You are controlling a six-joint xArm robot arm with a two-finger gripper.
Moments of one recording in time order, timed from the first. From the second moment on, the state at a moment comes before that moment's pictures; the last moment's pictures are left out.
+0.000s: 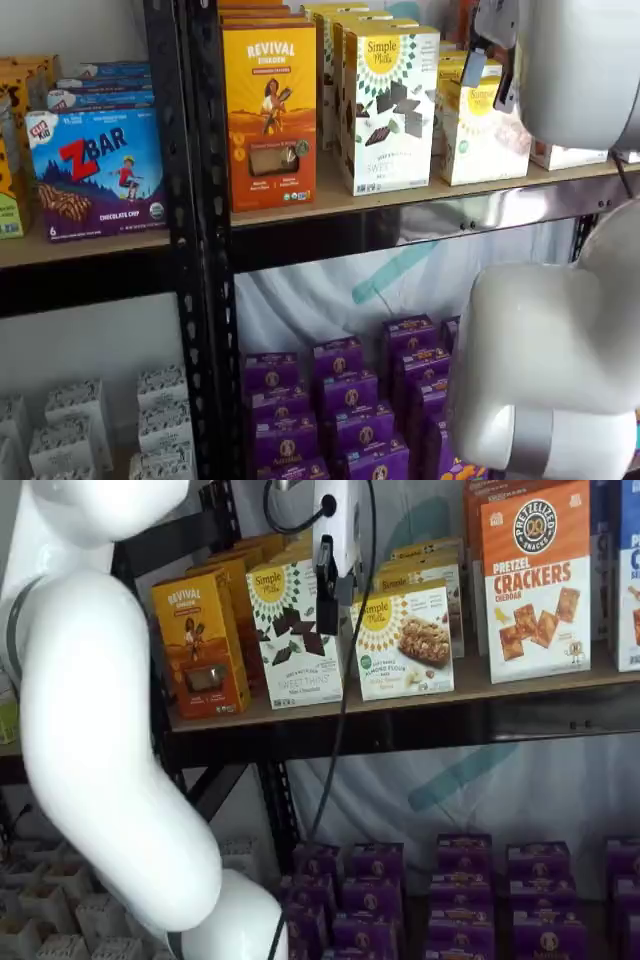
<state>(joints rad) -0.47 -0.43 -1.40 0.28 1.85 -1.95</state>
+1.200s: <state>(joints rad) -0.52 -0.33 -1.39 0.40 1.56 -2.01</state>
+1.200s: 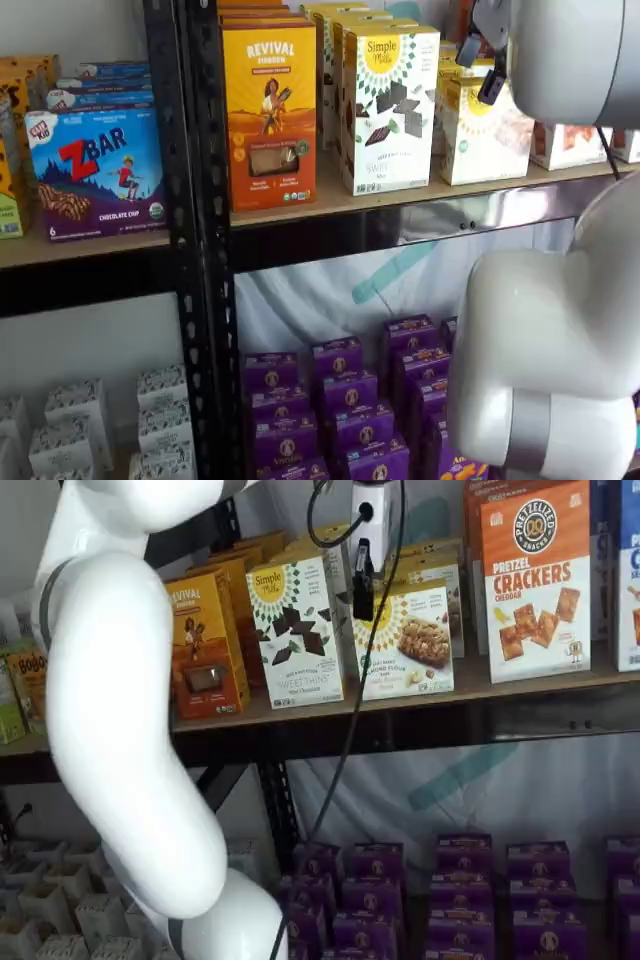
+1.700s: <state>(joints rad) -0.45 -0.24 -1.44 0.25 1.57 -1.98</state>
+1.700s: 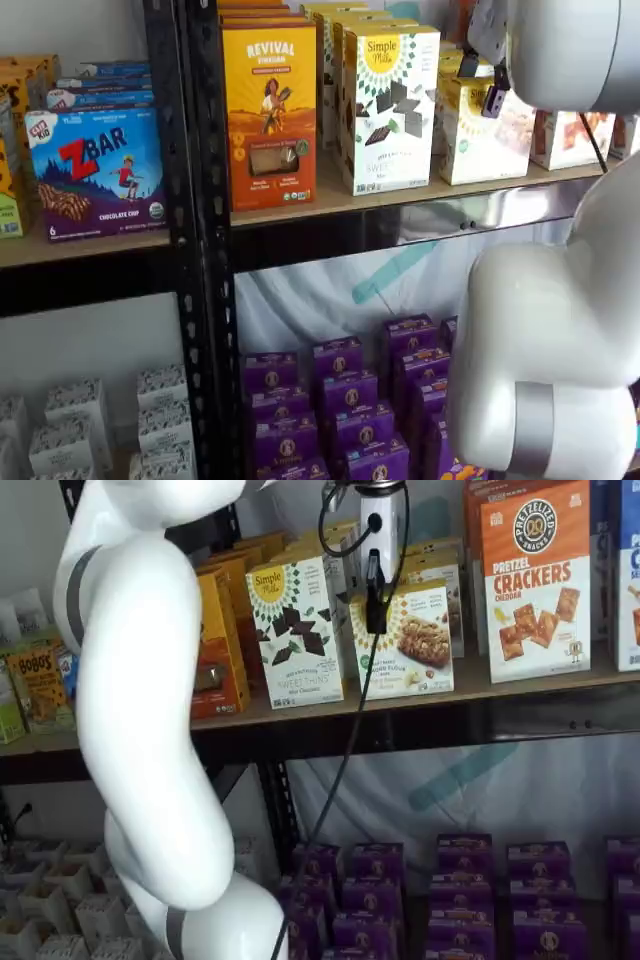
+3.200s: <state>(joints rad) -0.43 -0.21 -1.44 0.19 1.59 -1.97</state>
